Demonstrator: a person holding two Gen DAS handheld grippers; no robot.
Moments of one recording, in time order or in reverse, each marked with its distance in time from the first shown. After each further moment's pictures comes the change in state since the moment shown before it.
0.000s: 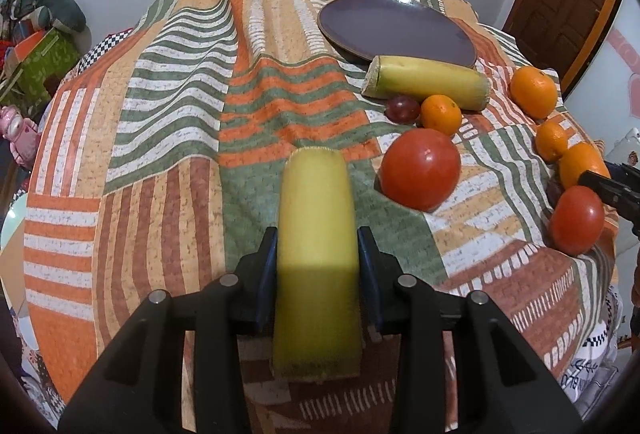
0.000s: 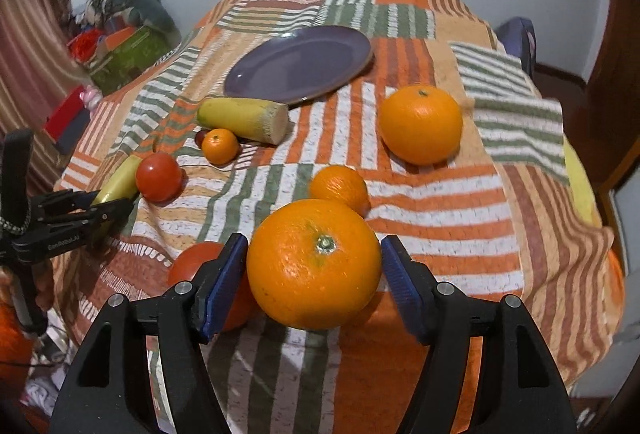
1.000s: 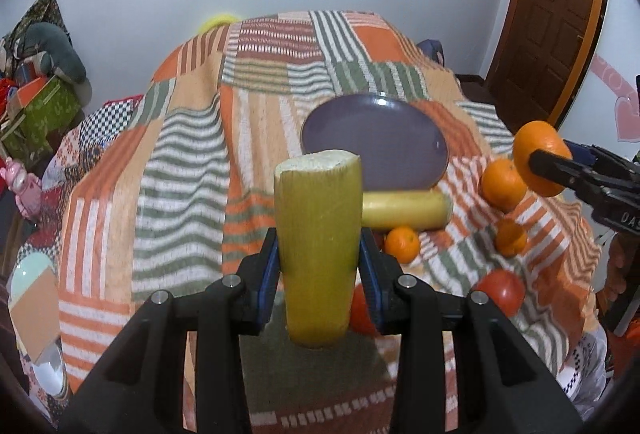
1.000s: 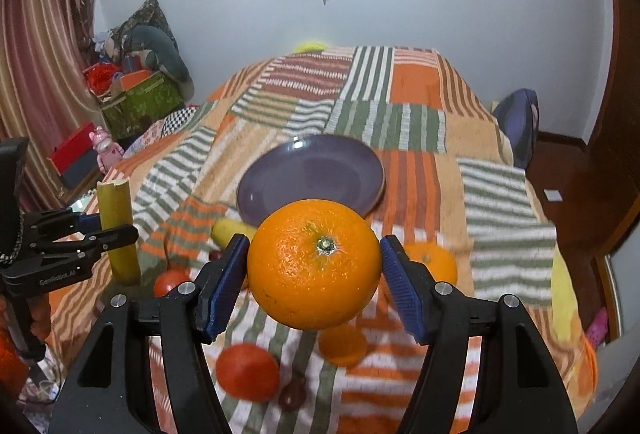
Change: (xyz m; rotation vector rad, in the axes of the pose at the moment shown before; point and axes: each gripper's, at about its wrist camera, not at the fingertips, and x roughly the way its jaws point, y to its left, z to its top) left arm -0.055 -0.017 0.075 0.034 -0.203 -0.016; right arm -0.022 0.021 0.080 -0.107 -0.239 -0.013
